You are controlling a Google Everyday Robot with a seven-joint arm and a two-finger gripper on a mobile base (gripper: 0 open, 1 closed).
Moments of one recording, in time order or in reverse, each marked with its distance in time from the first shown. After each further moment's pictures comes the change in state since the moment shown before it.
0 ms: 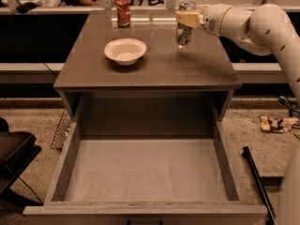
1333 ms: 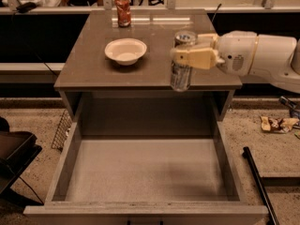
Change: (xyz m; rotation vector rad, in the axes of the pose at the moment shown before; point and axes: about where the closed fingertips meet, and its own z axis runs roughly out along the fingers) arm -0.020 0.209 -0.152 -0.370 0.030 0.043
